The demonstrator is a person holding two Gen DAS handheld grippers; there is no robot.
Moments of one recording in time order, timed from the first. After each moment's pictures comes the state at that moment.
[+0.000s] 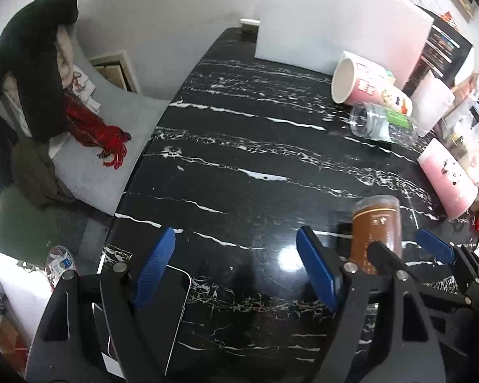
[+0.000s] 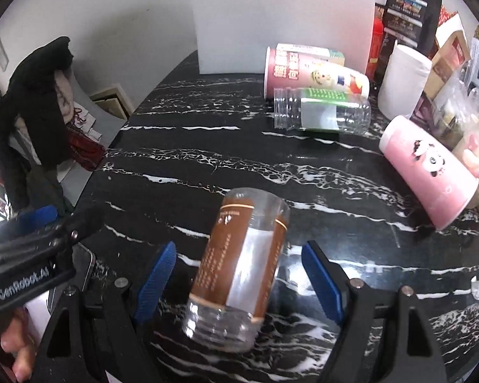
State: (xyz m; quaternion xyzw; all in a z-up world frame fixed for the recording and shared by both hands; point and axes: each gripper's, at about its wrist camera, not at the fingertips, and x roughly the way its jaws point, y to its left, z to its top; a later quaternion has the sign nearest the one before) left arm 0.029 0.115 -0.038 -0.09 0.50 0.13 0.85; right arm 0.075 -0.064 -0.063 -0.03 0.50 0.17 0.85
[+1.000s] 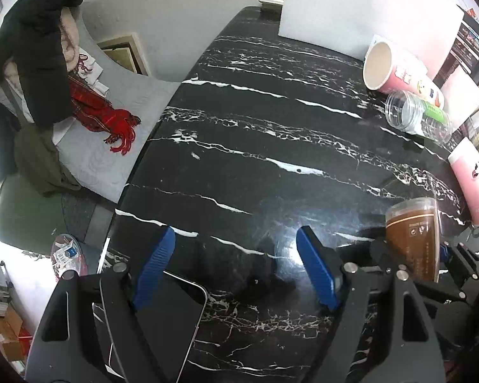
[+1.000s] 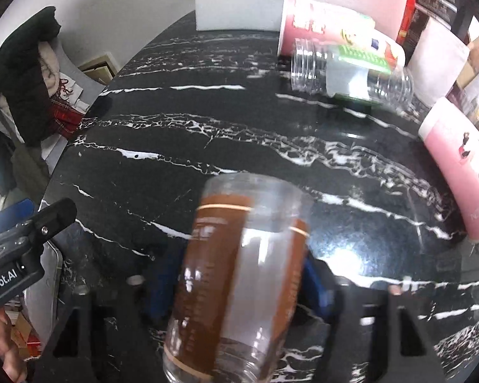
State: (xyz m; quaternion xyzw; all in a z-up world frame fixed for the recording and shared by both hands) left arm 0.051 0.139 -0.079 -0.09 0.54 0.15 0.83; right arm 0.107 -0.034 -0.118 -0.07 0.55 0.17 0.81
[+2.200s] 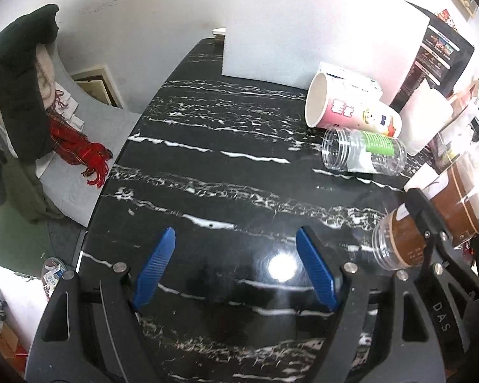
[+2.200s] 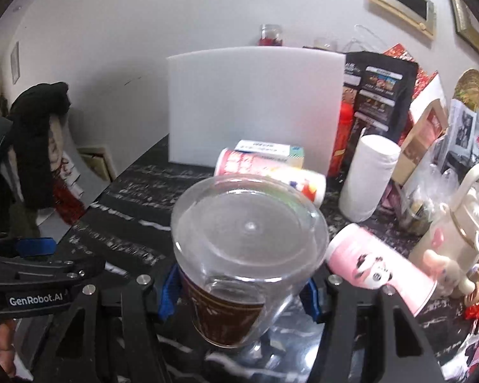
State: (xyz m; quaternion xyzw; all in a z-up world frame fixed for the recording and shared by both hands) left arm 0.110 0.067 -0.027 -0.08 0.50 0.12 0.85; right arm 0.126 -0.114 -0.024 -0.06 0.32 0.16 0.93
